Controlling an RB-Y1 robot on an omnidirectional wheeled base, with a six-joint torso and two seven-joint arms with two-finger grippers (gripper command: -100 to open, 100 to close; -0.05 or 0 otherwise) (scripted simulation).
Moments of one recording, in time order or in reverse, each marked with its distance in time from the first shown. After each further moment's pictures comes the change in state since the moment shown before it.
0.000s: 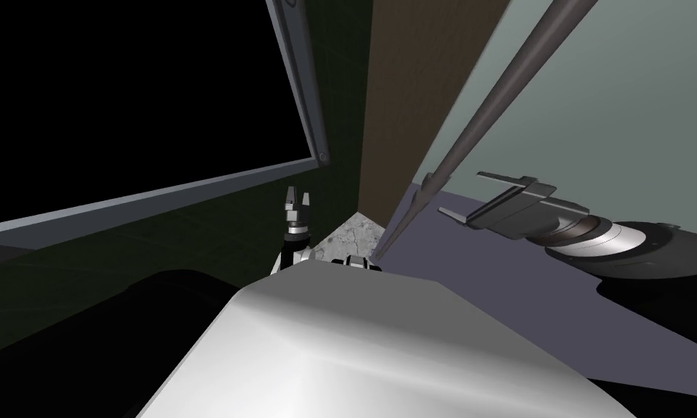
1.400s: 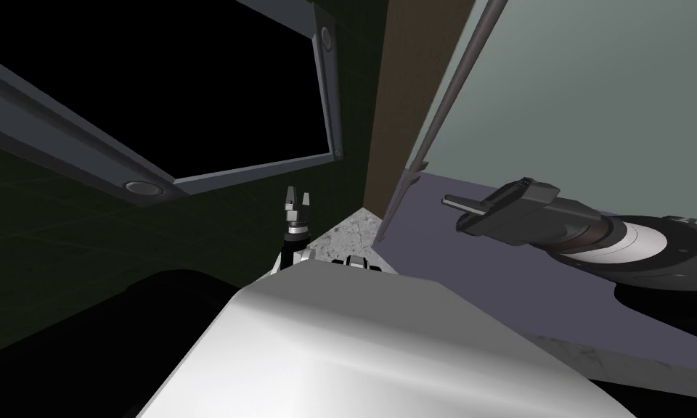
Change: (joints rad) left arm -0.001 0.000 0.000 0.000 0.000 0.000 0.000; right arm -0.041 -0.063 -0.013 -0.075 -0.082 -0.089 0.067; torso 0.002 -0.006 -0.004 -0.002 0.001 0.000
